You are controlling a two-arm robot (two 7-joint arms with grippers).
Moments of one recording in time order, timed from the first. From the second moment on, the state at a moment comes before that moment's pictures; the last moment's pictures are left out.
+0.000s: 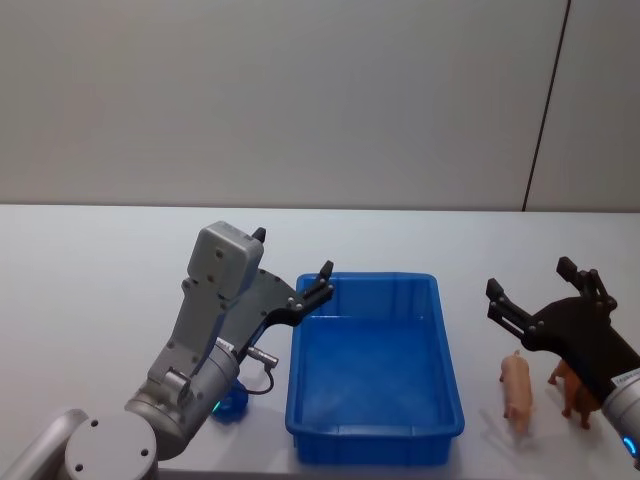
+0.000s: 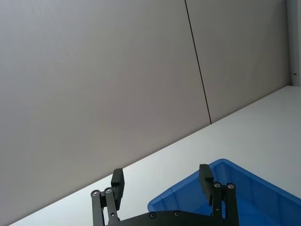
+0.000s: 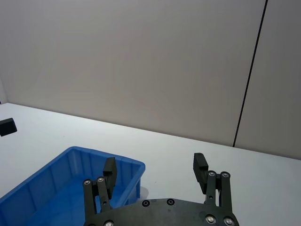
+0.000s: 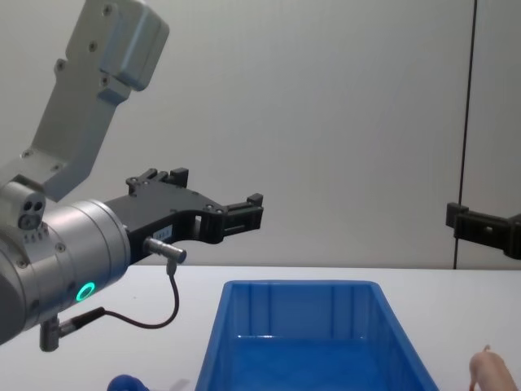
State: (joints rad) left arm -0.24 0.38 0.45 -1.63 -0.20 0.01 -0.01; right arm -0.01 0.34 -0.23 -1.77 0.29 0.03 0.07
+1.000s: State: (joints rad) left arm -0.24 0.38 0.45 -1.63 -0.20 0.01 -0.01; right arm -0.01 0.34 -0.22 -1.76 0.29 0.03 0.07
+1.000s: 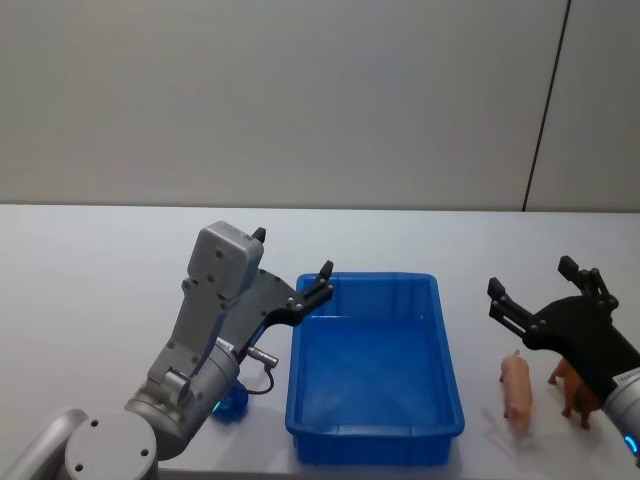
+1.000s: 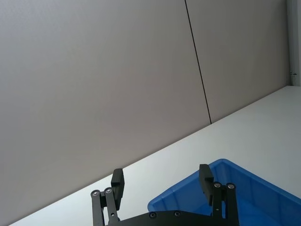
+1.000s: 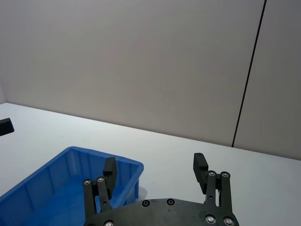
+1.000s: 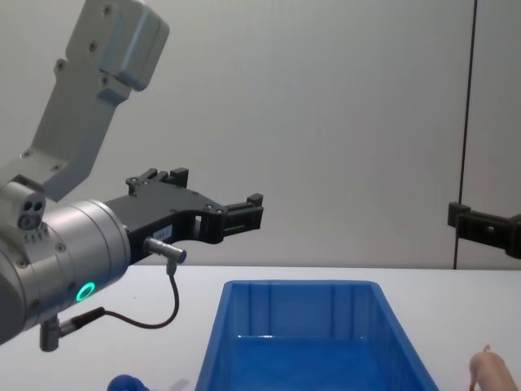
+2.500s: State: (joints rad) left arm -0.24 0.38 0.45 -1.63 -0.20 0.01 -0.01; right arm -0.08 0.51 -0.11 -1.73 0.30 0.15 0.23
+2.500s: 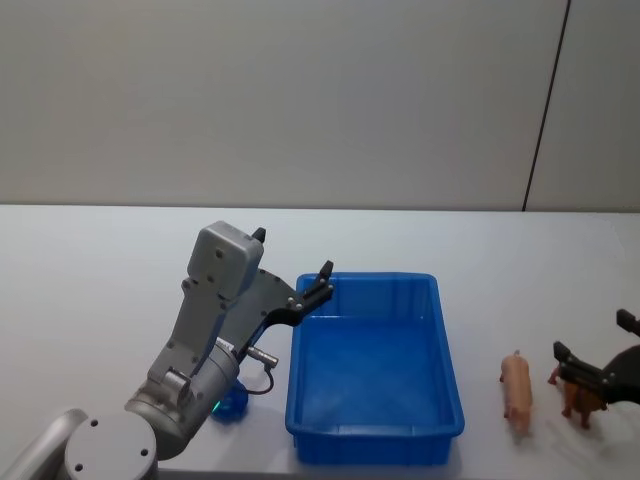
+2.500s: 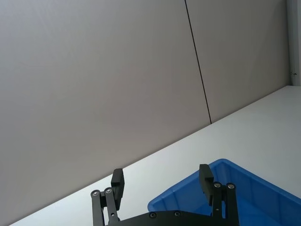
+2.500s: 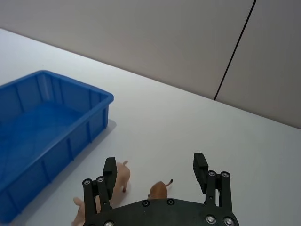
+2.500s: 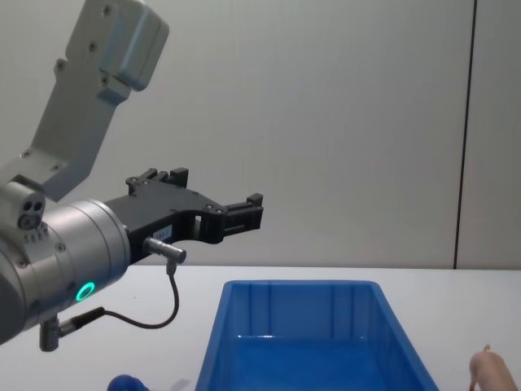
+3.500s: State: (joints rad) left arm -0.24 0.38 0.45 -1.63 -0.20 0.01 -0.01; right arm -0.06 0.52 -0.13 -1.65 0.20 0.23 0.30
